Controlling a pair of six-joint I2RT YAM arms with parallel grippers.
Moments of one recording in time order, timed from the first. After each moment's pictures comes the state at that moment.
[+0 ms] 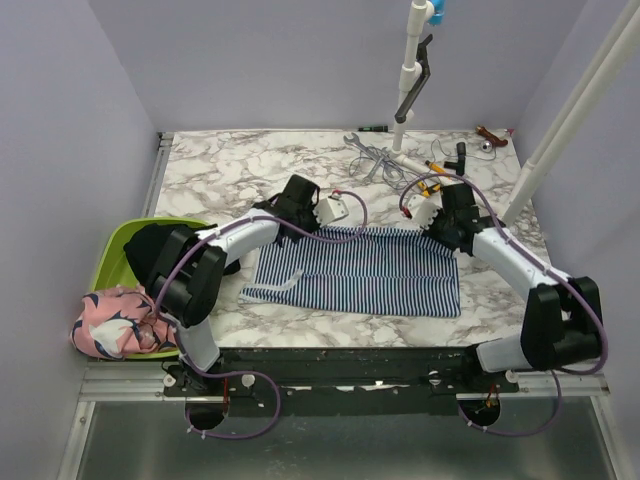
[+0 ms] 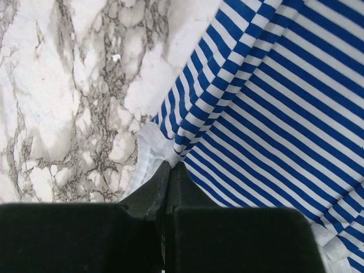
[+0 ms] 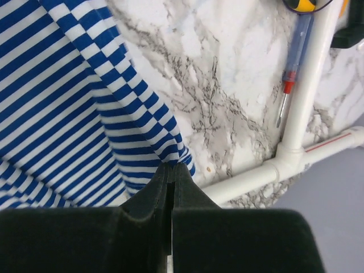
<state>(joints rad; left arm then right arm) -0.55 1.79 1.22 -0.35 0.06 0.64 0.20 1.45 0.91 -0.43 0.08 -0.88</state>
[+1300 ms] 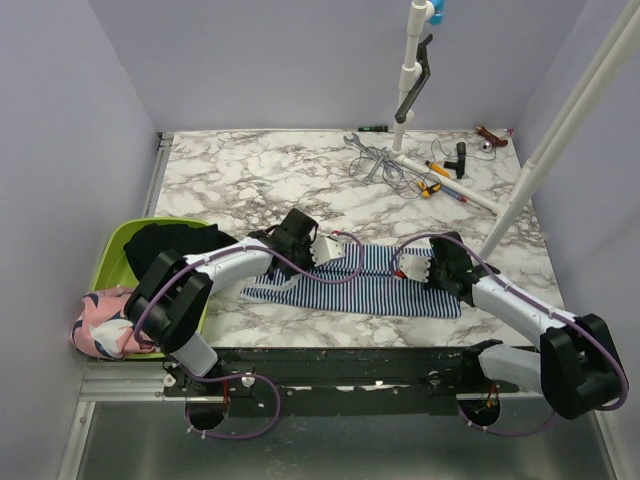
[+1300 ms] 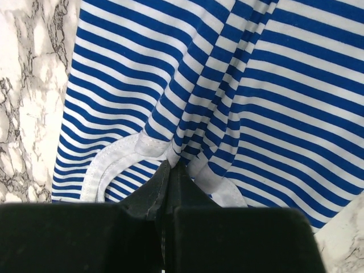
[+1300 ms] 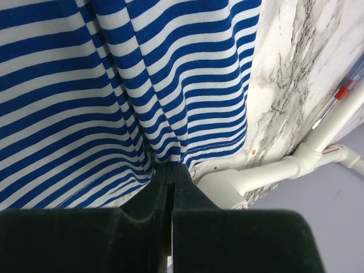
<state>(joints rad) -0.65 1.59 0.89 -0.35 0.09 0.66 0.35 1.16 0.49 -0.35 0.23 -1.14</state>
